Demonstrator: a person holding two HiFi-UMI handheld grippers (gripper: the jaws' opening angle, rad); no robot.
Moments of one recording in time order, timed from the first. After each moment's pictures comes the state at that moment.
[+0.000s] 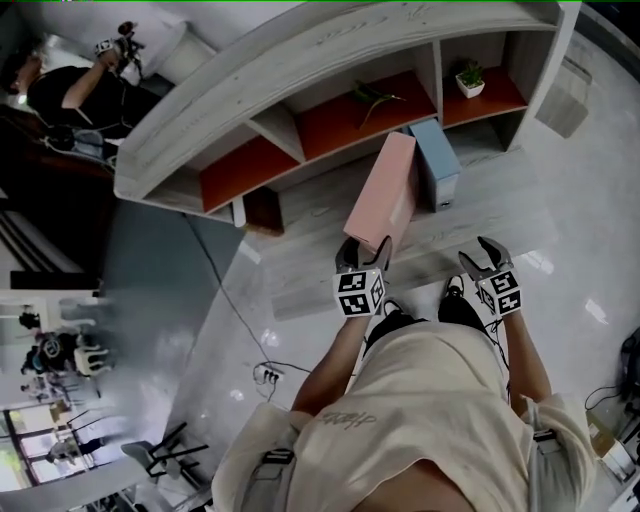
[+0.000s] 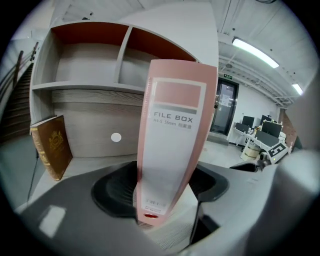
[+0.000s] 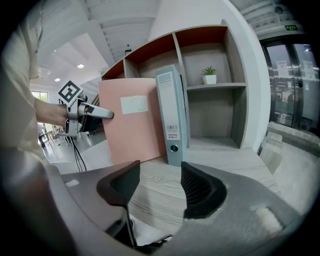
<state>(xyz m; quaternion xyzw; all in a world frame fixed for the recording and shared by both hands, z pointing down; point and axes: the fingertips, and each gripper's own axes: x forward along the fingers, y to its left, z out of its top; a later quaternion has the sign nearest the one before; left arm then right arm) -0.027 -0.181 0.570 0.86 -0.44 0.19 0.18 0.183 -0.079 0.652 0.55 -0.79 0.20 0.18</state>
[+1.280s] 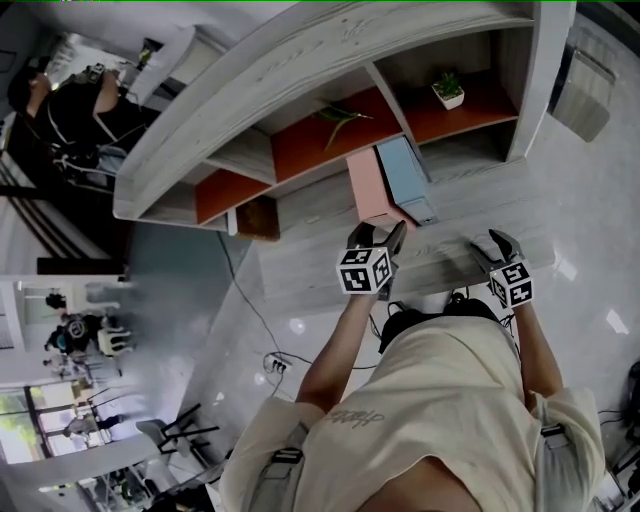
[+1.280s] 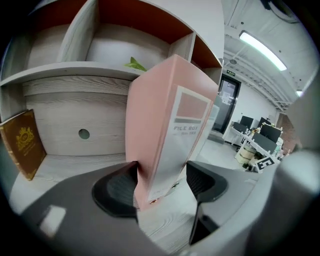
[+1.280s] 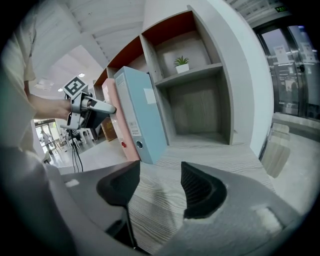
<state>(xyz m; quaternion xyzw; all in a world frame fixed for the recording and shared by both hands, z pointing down) 0.094 -0.221 0.576 0.86 -0.41 0.21 0.21 0.284 -0.119 0.684 0.52 -0.81 0.23 0.14</state>
